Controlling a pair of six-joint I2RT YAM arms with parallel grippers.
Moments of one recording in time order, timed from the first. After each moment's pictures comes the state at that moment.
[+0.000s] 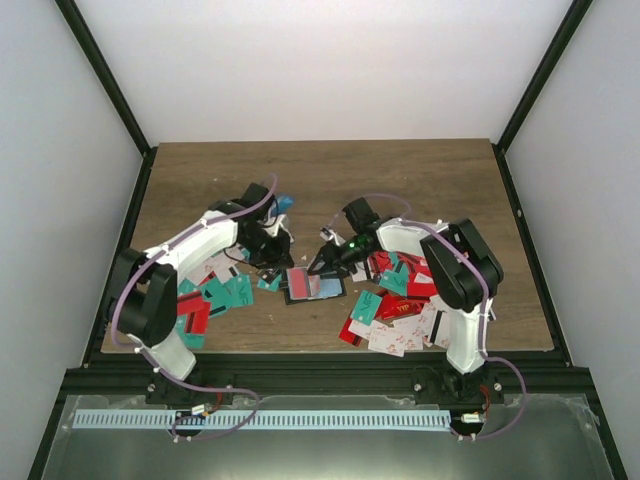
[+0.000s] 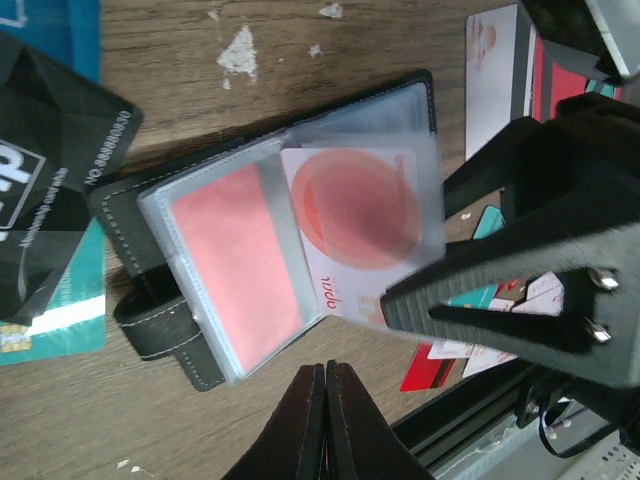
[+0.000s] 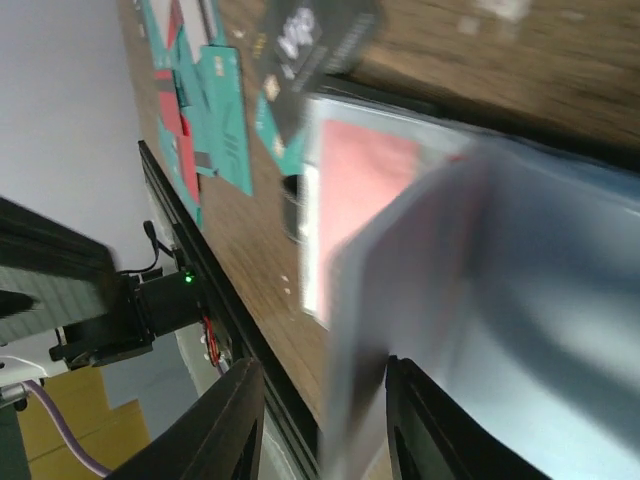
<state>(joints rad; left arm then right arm) -0.46 1.68 1.21 -0.85 0.51 -0.47 0.54 1.95 1.14 -0.38 -0.96 0.46</state>
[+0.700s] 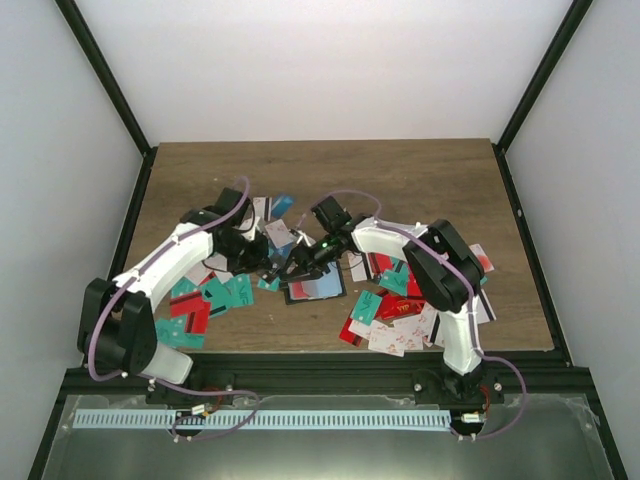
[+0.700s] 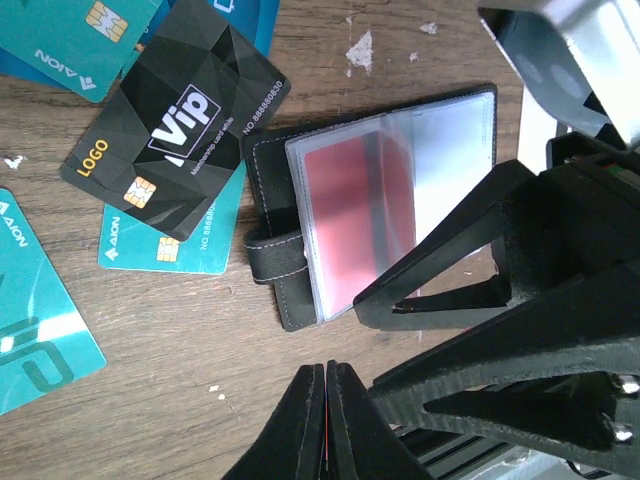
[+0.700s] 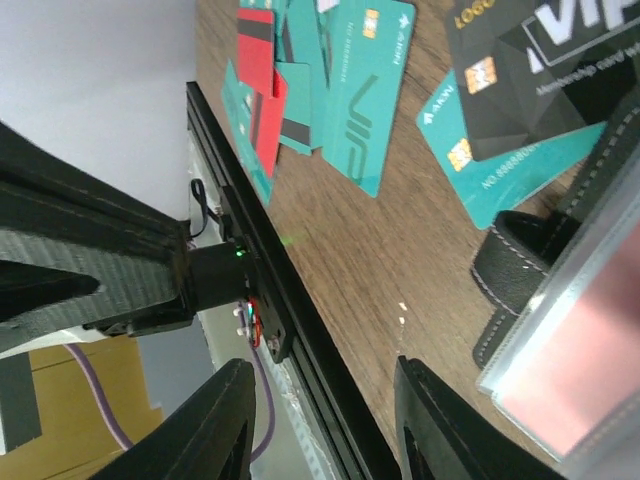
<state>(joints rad) -0.37 1.48 1.08 -0.90 0.43 -0.47 0.70 2.03 1.33 -0.38 -1.01 0.50</state>
